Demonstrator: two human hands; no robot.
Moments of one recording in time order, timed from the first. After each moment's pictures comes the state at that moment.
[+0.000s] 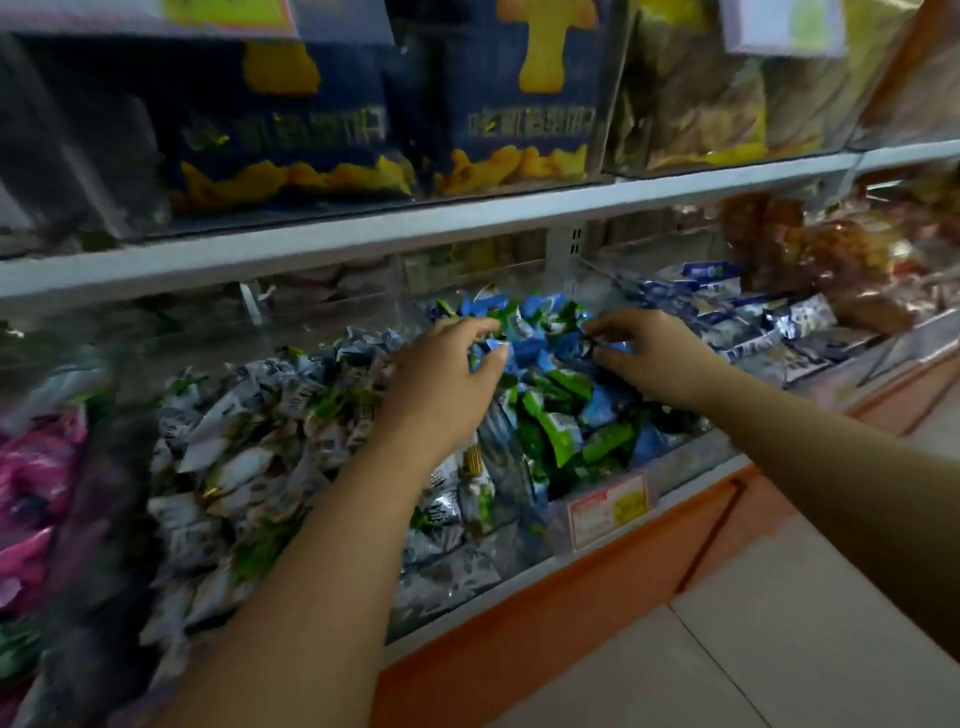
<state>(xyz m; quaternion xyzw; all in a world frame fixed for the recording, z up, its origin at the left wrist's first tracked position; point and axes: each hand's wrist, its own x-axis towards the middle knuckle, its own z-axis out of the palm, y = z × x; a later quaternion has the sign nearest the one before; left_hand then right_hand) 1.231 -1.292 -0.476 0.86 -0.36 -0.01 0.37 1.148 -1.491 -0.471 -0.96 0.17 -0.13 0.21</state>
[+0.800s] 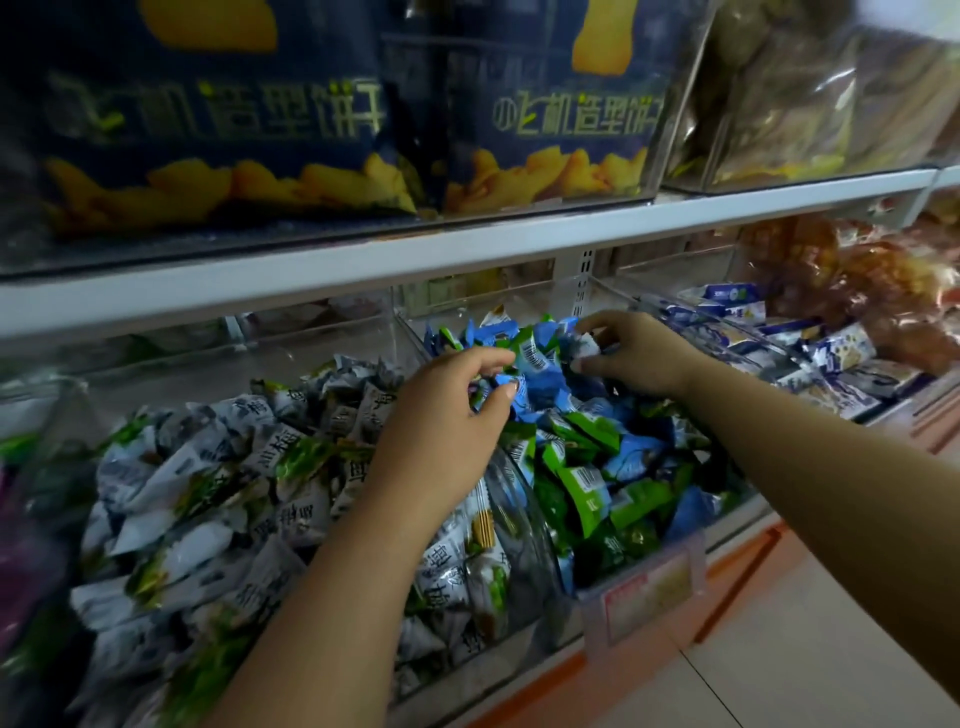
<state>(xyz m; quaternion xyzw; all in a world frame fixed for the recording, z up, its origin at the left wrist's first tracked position) 1.252 -1.298 -0.486 0.81 -0.37 0.02 0.45 1.221 -1.531 -0.482 -0.93 0.20 -0.10 0.29</state>
